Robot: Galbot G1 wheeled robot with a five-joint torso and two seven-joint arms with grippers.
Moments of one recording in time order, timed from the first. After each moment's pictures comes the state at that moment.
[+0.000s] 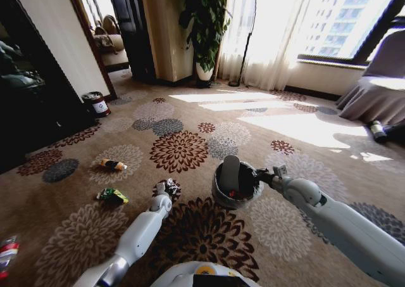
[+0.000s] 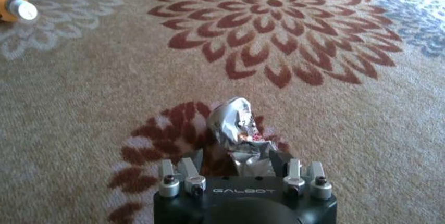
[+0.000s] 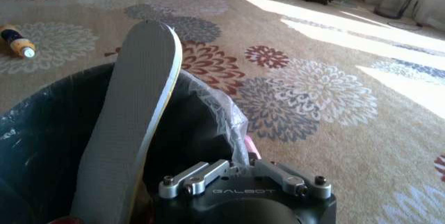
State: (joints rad) left arm 0.86 -1.26 -0.07 -1.16 -0.78 0.28 -0.47; right arm -0.90 0.60 0.06 1.83 0.78 -0.50 -0.02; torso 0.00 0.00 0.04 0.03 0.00
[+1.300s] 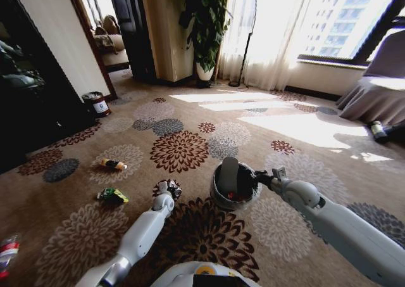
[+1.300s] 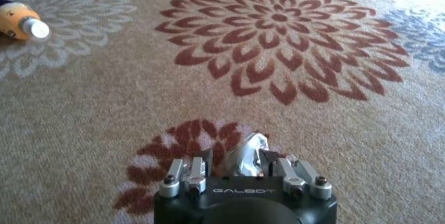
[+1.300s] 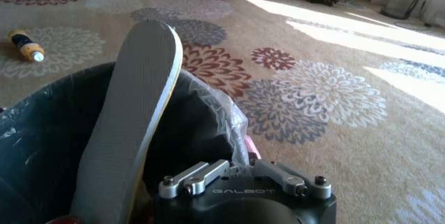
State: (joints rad) left arm 0.83 -1.26 -0.08 -1.15 -0.77 0.27 -0.48; right arm -0.90 0.61 0.05 1.84 0.78 -0.48 -0.02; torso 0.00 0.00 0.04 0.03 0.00
